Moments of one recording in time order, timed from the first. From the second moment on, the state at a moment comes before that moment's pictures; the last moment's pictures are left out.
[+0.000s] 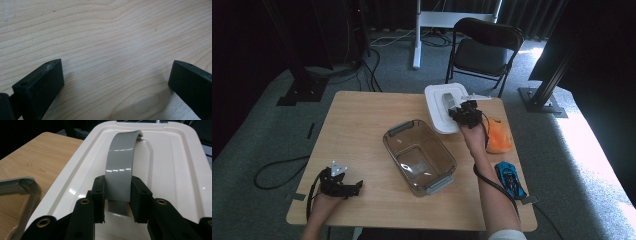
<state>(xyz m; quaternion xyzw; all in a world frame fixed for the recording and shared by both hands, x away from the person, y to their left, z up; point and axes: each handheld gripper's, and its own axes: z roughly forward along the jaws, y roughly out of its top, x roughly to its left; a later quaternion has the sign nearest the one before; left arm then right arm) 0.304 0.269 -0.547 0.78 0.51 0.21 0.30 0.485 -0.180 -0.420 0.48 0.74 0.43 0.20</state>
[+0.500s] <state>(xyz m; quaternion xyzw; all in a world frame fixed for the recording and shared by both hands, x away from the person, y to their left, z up) 0.304 0.269 -0.547 0.78 0.51 0.21 0.30 0.498 -0.174 -0.468 0.51 0.74 0.40 0.16</state>
